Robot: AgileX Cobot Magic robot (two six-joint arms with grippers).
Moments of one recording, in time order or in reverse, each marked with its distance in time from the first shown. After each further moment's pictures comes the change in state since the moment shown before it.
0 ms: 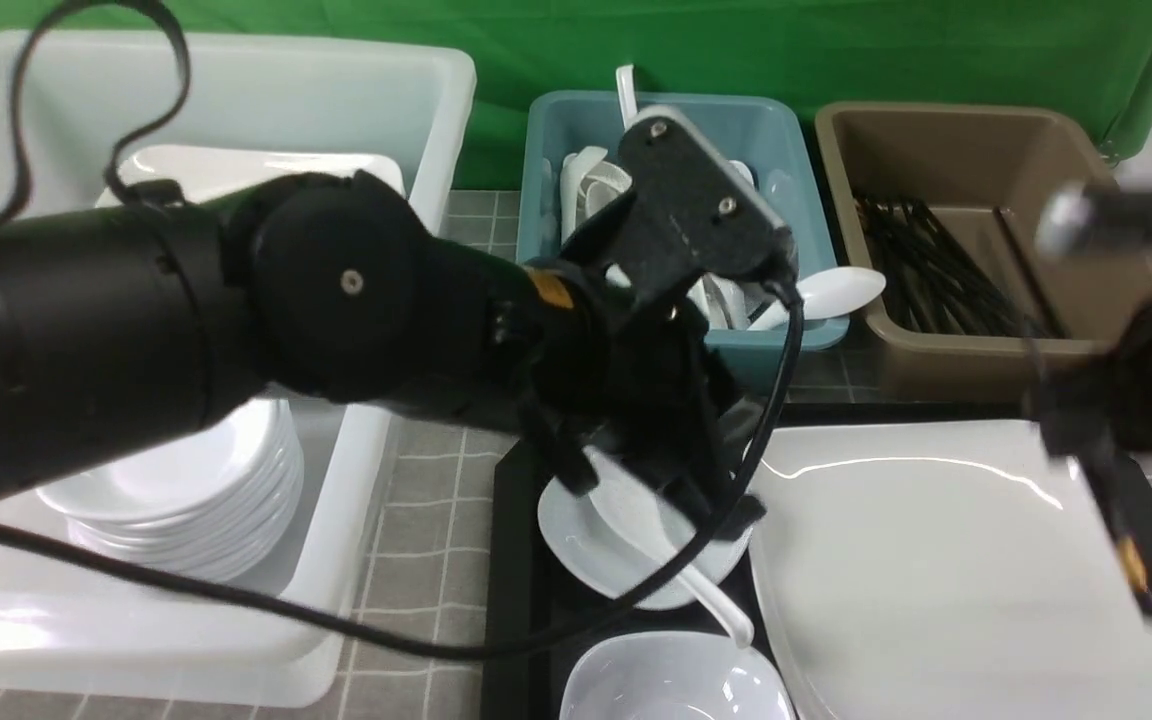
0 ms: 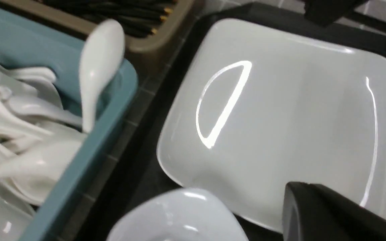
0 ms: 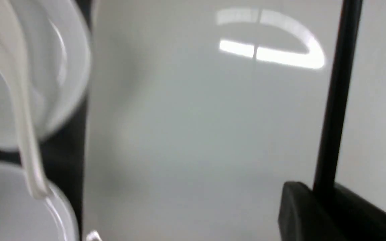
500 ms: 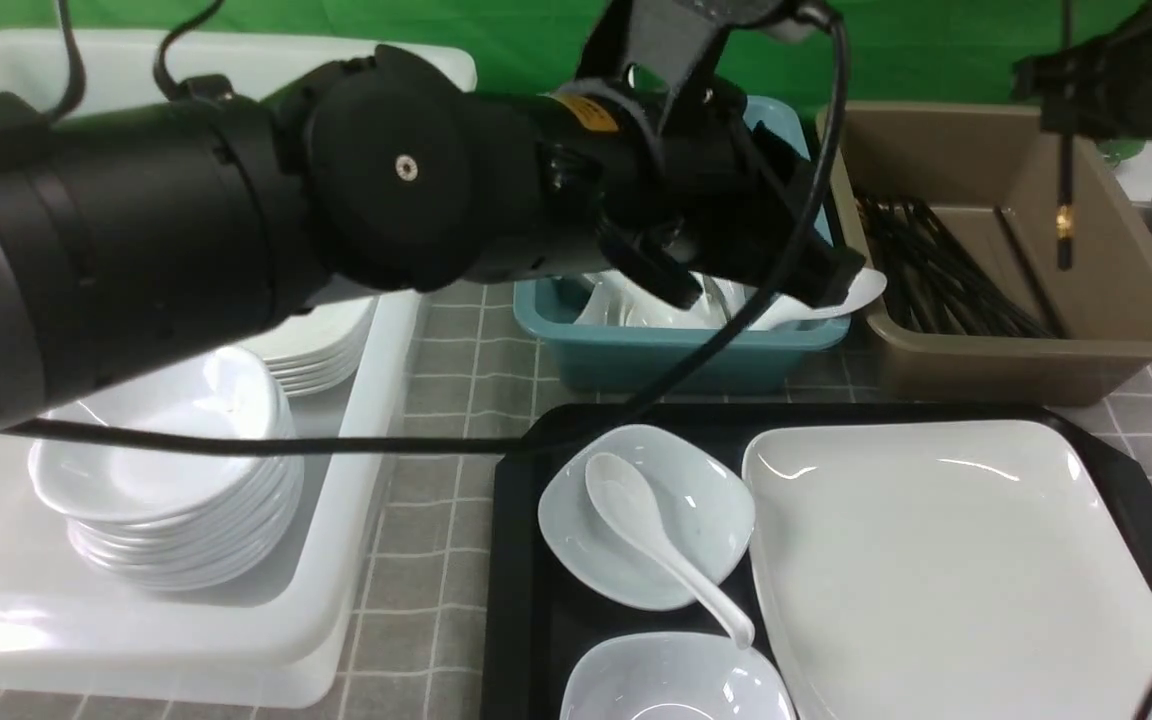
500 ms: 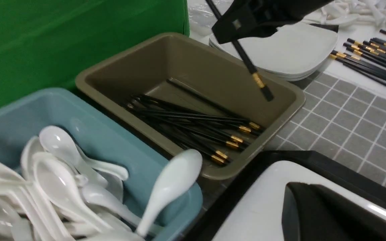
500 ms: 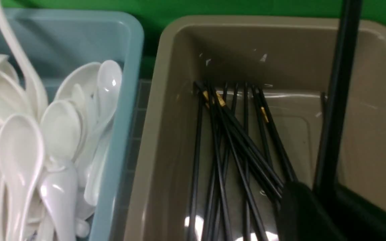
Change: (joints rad) right arm -0.137 0.465 -0.501 -0.003 -0.354 -0.020; left arm 0.005 0.055 -0.142 -0.015 -0.178 -0.231
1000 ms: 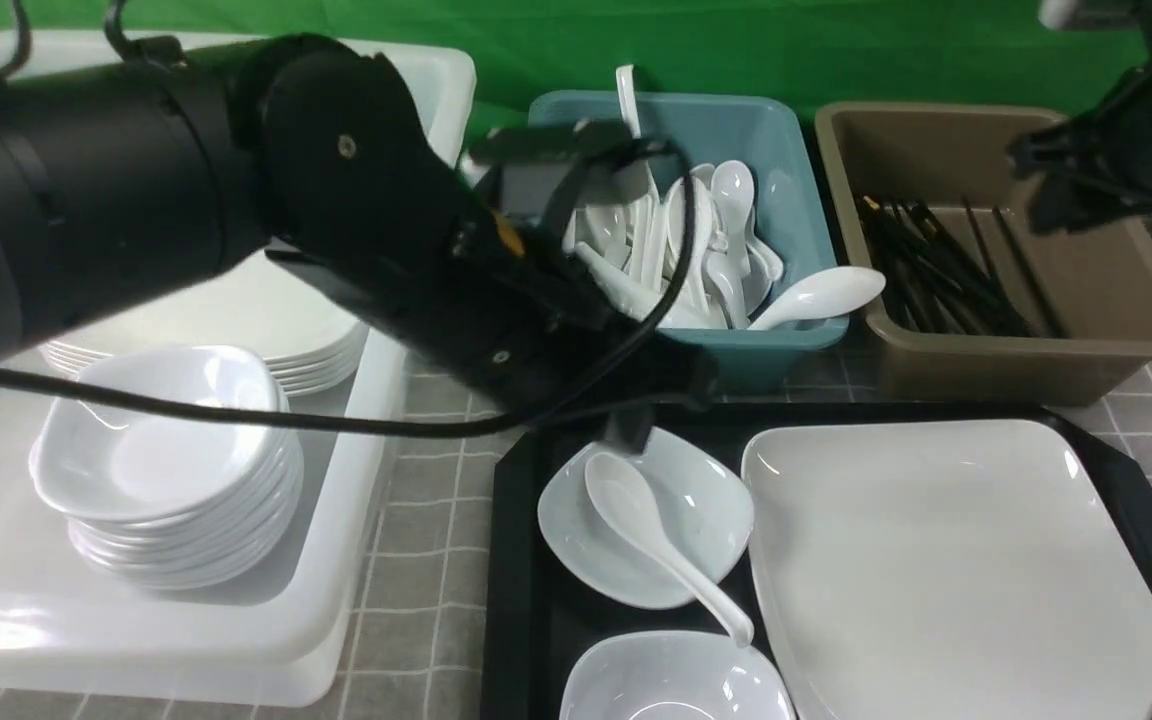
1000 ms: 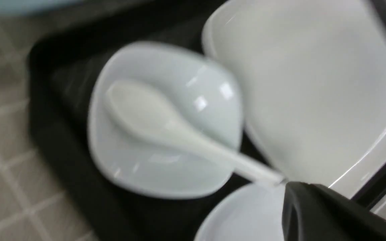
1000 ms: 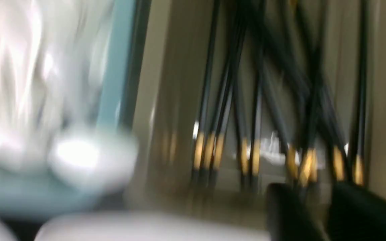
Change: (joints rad) right arm 0.011 -0.089 -0.008 0.005 0.479 -0.074; left arm 0.115 0.034 -0.004 0.274 0.616 -0.675
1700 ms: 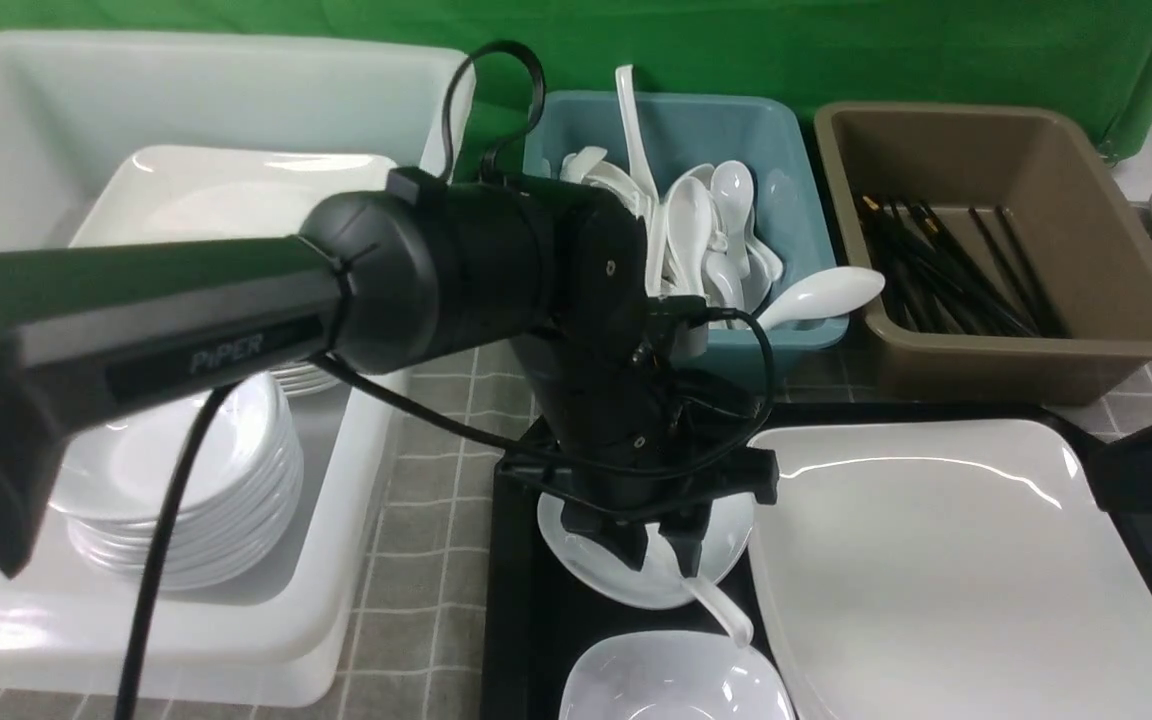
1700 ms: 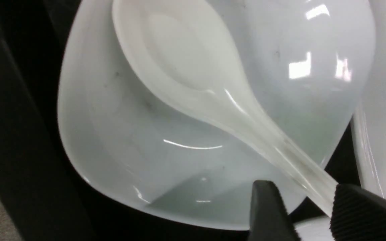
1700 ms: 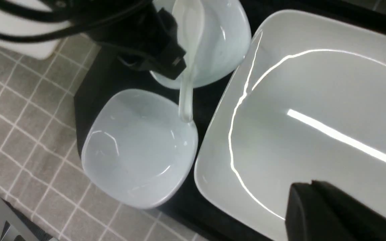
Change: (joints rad) right arm 0.122 -0.736 0.608 0.271 0.083 -0.214; left arm -0.070 0.365 -0.192 0.071 0.108 -0.275
